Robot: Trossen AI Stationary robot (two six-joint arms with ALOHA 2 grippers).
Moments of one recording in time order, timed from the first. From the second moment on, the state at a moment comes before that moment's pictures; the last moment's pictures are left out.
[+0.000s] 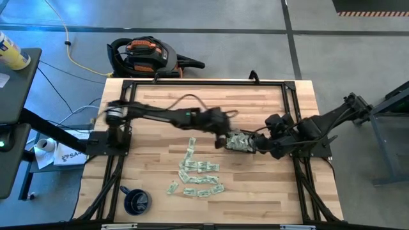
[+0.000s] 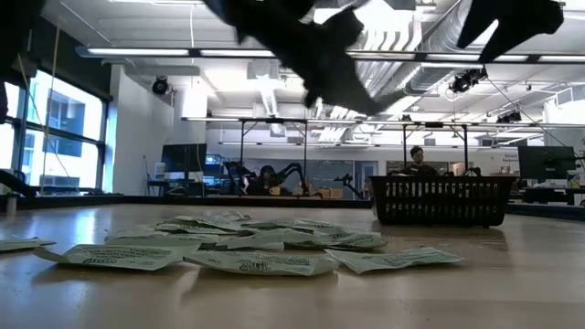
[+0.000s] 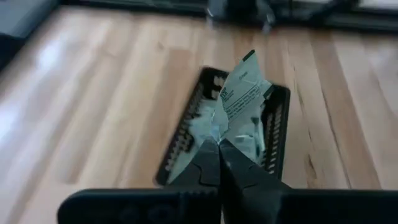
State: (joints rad) left arm 0.04 1.91 1.43 -0.13 -0.05 -0.05; right arm 0.46 1.14 1.13 -1.28 0.66 1.26
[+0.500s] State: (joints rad) left arm 0.03 2.28 1.94 -0.59 -0.02 -0.04; right arm 0.51 1.15 1.13 -1.30 0.58 1.25
